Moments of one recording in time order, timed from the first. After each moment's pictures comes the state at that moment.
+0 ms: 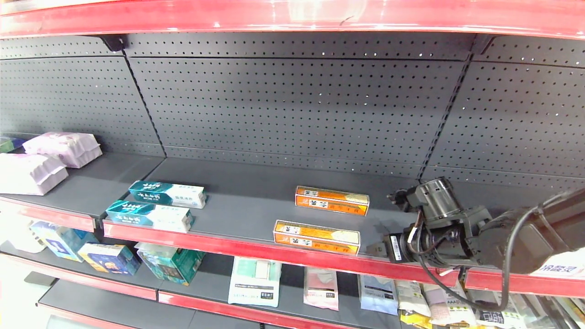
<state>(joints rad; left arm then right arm) -0.08 0.00 0.00 0.00 0.03 -0.02 0.43 1.88 -0.76 -0.20 -0.11 0.24</state>
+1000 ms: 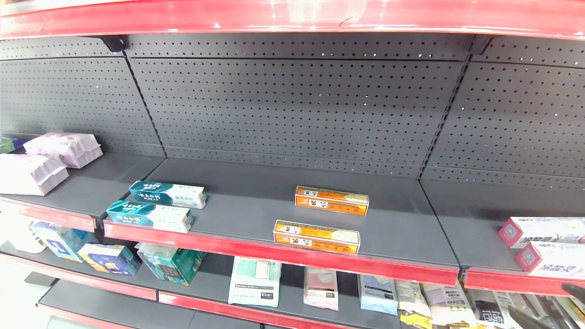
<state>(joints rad) -0.08 0.00 0.00 0.00 0.03 -0.02 0.02 0.73 -0.12 -0.17 0.10 -0.18</state>
